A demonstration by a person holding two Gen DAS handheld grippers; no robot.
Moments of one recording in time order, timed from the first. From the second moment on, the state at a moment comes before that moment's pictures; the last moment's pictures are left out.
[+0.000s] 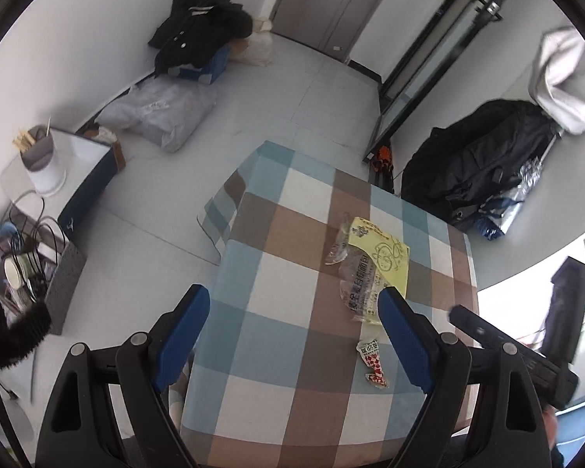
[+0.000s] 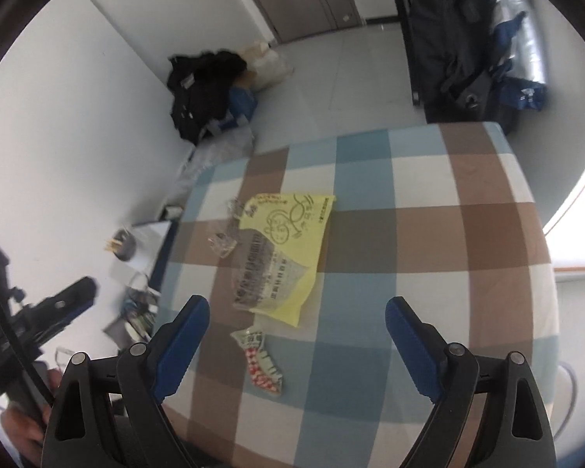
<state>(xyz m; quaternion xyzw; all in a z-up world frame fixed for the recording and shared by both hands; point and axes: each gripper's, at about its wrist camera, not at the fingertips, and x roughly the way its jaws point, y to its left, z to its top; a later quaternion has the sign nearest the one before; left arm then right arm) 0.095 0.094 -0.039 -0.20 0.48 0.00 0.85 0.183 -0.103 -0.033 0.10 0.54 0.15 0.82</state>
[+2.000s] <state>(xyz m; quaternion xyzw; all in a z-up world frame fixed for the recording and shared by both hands) 0.108 0.069 -0.081 -0.19 0.55 0.03 0.81 0.223 -0.105 -0.013 0.04 0.48 0.16 0.86</state>
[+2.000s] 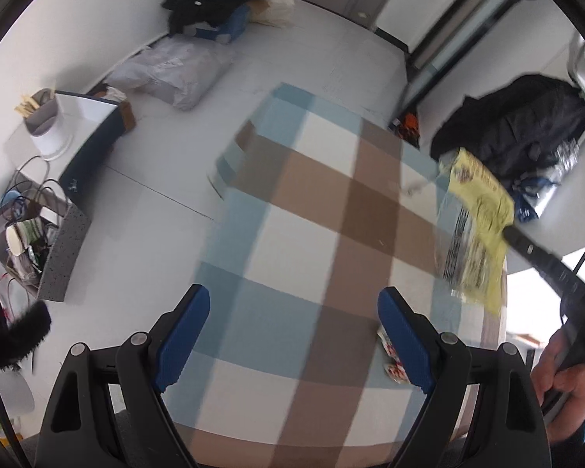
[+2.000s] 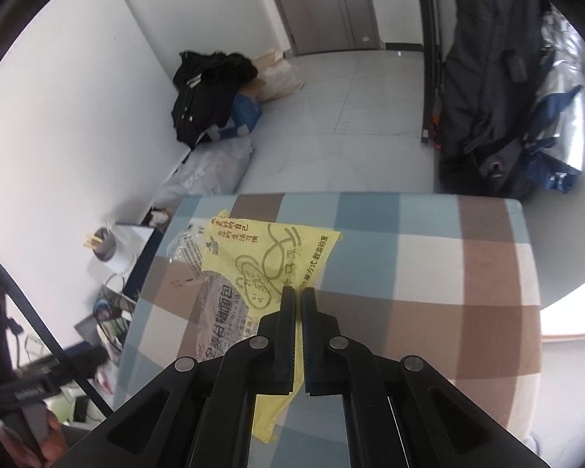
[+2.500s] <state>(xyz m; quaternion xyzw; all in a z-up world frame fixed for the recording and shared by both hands) 0.114 0.004 -0.109 -0.13 0.59 -0.03 0.80 0.209 -0.170 0.009 0.08 0.45 0.12 0.88</state>
